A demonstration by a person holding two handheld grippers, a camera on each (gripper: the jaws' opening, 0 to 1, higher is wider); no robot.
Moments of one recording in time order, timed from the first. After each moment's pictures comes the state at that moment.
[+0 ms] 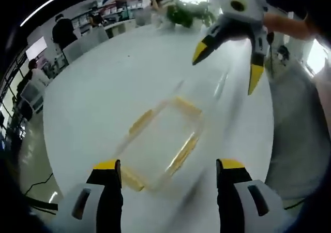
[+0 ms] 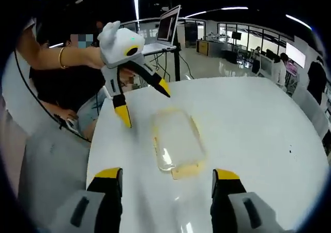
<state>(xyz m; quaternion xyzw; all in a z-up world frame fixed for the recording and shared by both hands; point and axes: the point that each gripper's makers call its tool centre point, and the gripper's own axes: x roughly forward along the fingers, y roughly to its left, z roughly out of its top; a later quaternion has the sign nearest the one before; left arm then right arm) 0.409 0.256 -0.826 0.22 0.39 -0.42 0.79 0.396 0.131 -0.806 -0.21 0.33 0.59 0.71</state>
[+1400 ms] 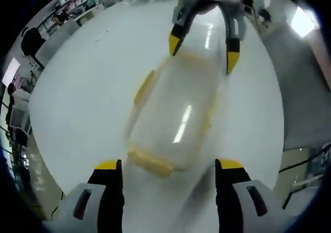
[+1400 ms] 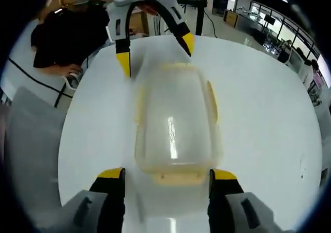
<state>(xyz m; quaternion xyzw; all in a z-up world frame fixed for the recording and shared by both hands) 0.432 0.301 -0.873 0.35 0.44 -0.47 0.68 0.419 0.151 -0.891 -0.37 0.41 0.59 0.59</state>
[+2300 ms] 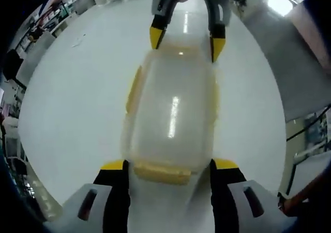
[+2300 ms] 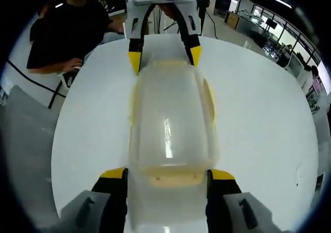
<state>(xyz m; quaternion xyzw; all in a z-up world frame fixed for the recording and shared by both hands) 0.441 0.305 -0.885 0.38 0.43 -0.54 0.62 0.430 0.164 -0.893 -0.38 0.40 0.58 0.60</state>
